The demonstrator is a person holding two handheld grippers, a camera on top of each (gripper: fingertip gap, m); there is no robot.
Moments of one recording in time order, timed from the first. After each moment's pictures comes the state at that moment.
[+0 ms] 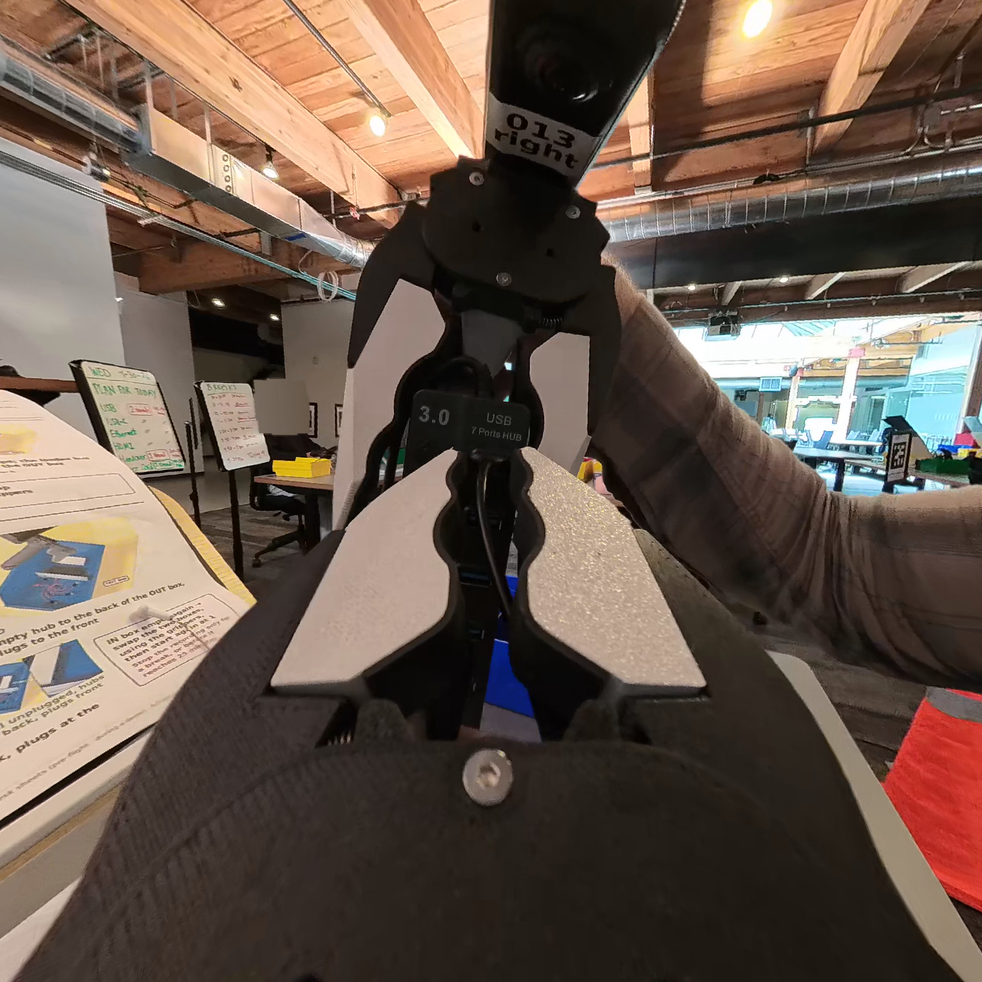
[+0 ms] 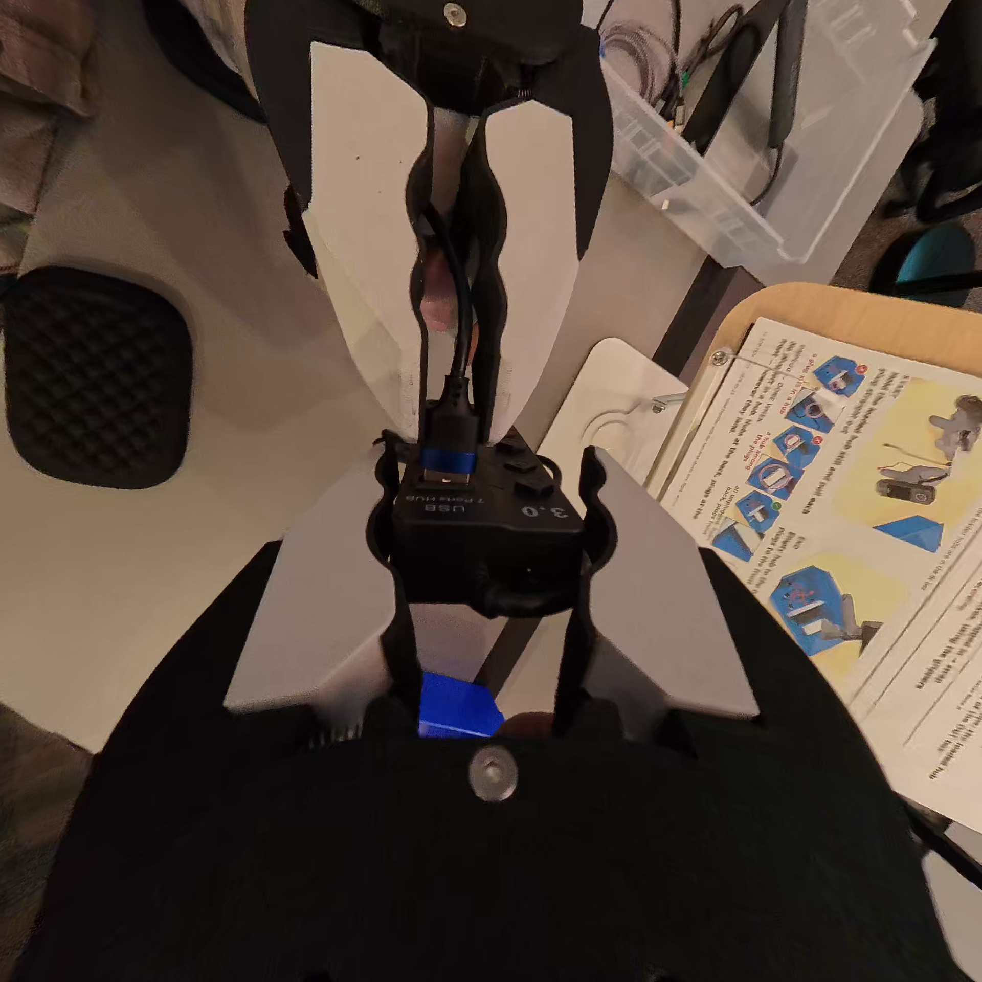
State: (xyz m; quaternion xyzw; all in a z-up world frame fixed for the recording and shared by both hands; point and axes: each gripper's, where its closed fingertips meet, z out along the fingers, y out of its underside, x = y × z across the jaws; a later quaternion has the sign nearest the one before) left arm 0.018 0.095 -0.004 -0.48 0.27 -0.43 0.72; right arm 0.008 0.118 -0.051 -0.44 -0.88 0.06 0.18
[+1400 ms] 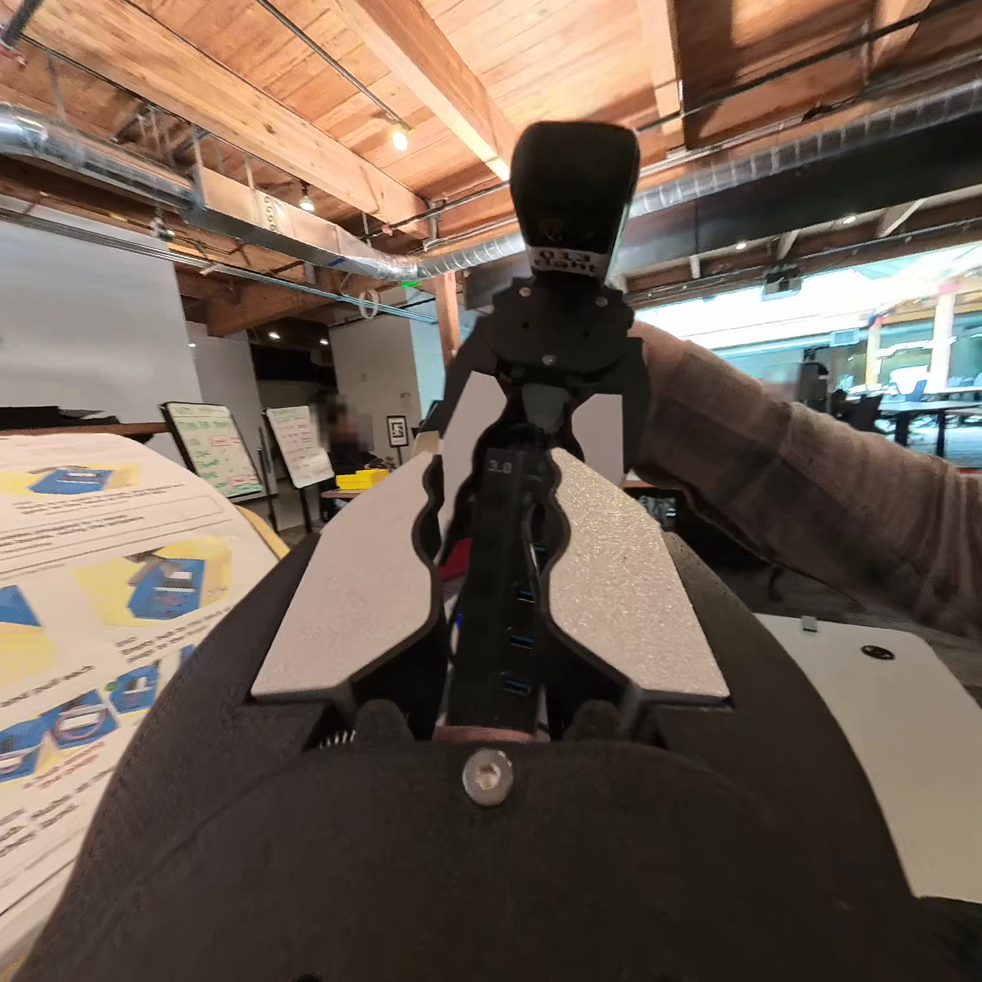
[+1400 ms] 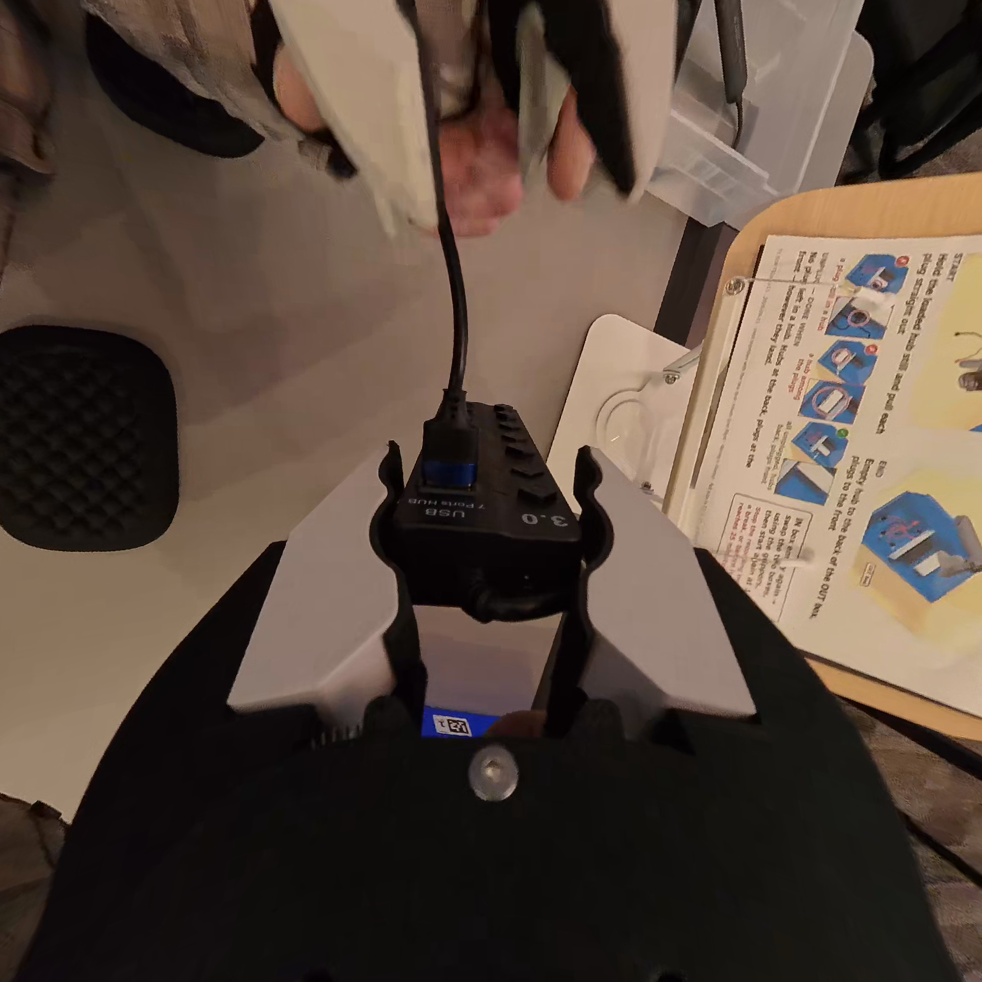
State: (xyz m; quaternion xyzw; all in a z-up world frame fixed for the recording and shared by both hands) left arm 0.005 0.112 -0.011 -0.47 0.29 -0.36 0.75; right arm 0.037 0.138 -0.083 -0.50 -0.83 0.11 0.22
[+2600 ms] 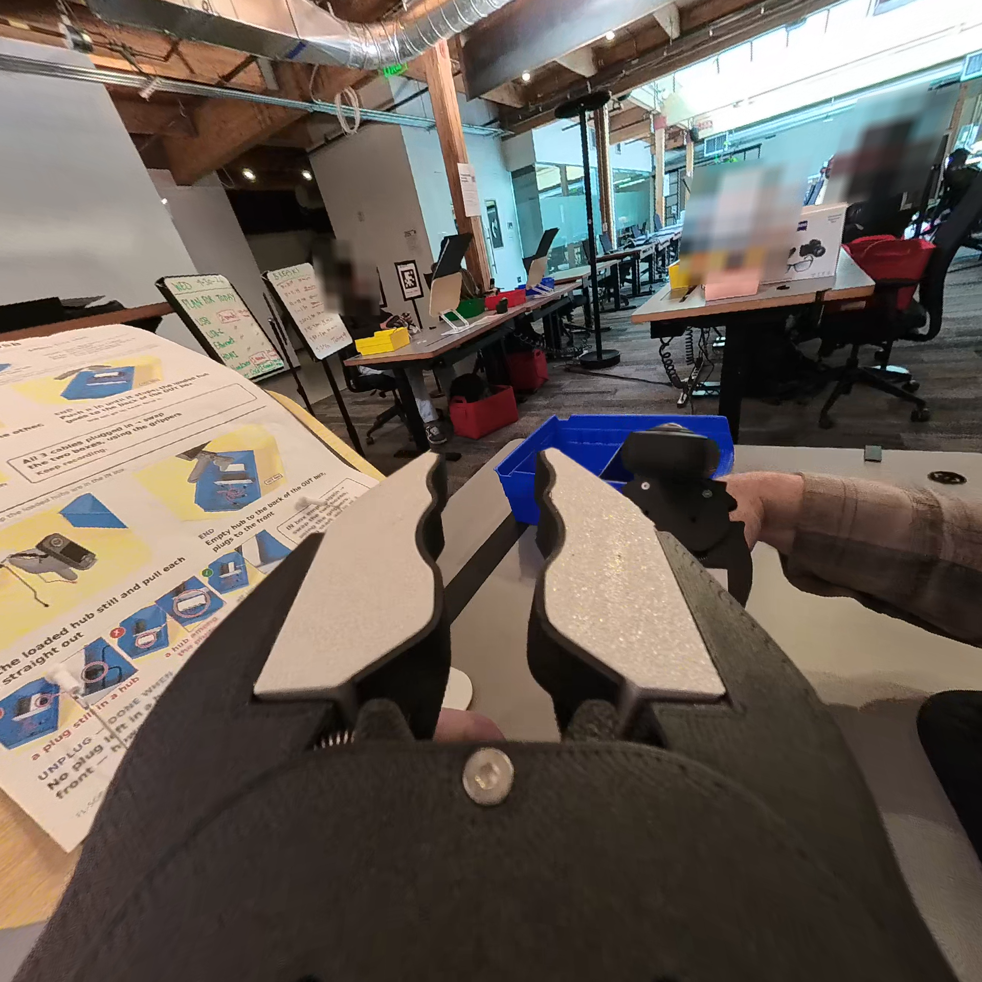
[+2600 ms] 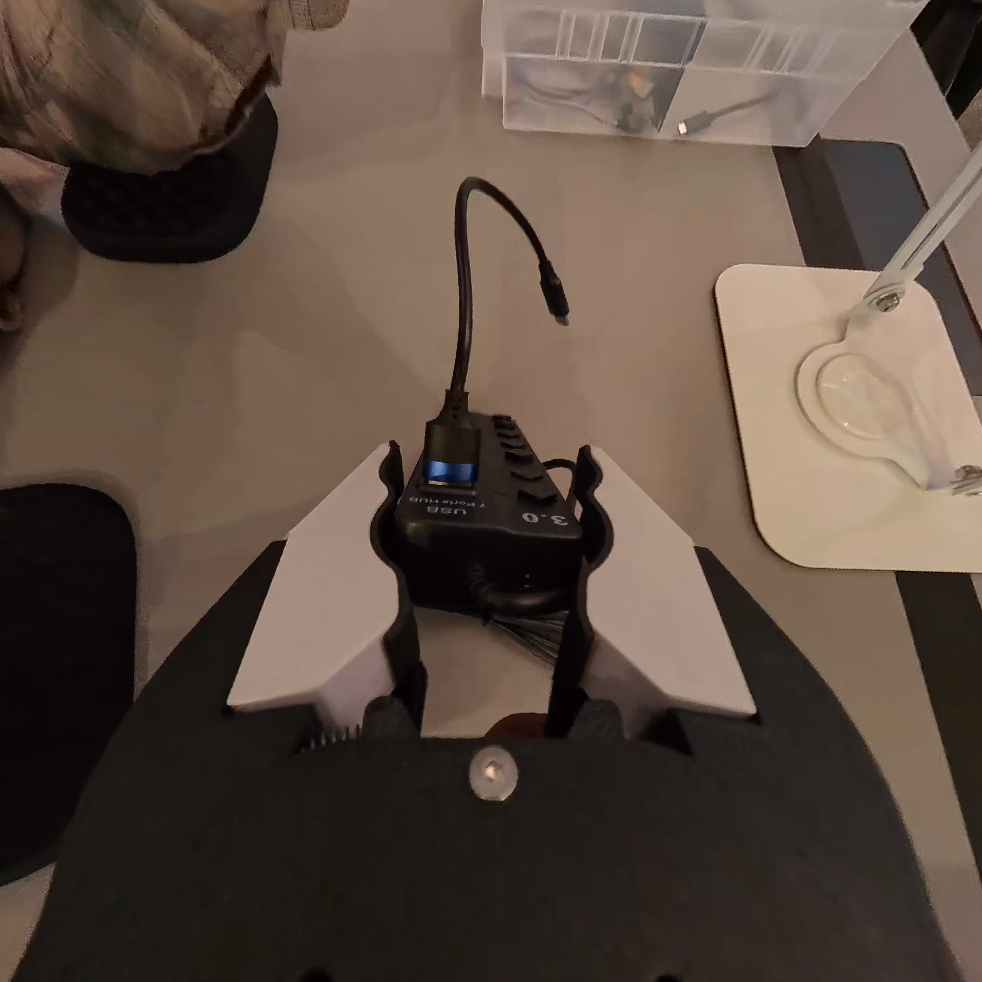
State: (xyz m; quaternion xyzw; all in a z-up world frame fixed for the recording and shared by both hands) left arm -0.005 0.142 -0.055 -0.58 0.37 -0.25 0.68; right arm 0.042 0.118 -0.271 -0.59 -0.68 0.31 0.30
